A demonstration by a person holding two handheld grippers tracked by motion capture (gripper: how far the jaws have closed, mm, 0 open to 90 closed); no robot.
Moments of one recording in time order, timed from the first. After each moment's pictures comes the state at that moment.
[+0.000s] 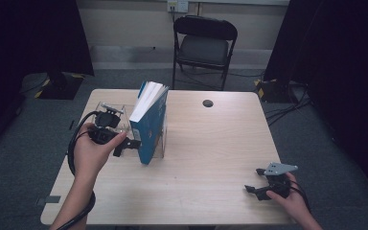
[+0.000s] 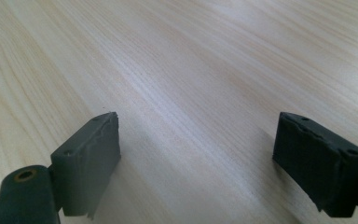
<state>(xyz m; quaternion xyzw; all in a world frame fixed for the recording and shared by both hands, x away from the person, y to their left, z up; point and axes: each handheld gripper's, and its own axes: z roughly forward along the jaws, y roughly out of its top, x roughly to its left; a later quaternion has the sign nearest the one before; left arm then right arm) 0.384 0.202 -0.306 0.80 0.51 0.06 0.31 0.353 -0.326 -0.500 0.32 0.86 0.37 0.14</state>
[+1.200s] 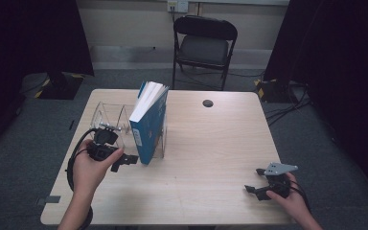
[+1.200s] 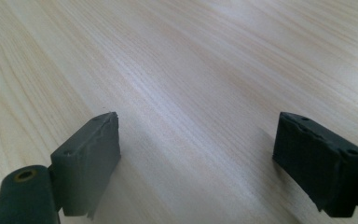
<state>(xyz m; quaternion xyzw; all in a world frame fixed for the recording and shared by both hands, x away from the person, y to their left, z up) 0.367 0.212 -0.349 0.80 0.51 0.04 0.31 0.353 -0.326 -0.500 0.32 0.86 0.37 0.14</state>
